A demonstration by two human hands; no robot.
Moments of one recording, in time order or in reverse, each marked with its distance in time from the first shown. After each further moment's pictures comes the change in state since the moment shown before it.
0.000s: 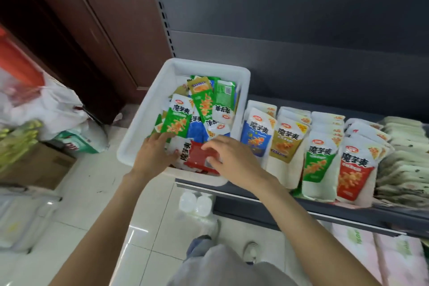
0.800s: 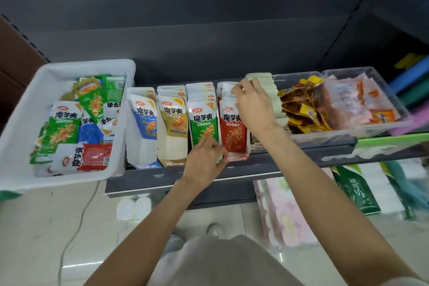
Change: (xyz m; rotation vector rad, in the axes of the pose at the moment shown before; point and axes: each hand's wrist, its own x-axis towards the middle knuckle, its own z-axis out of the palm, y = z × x) left_hand -0.100 0.264 0.174 0.000 0.009 0.787; right_hand -0.150 0.198 -0.109 -0.698 0.484 0.416
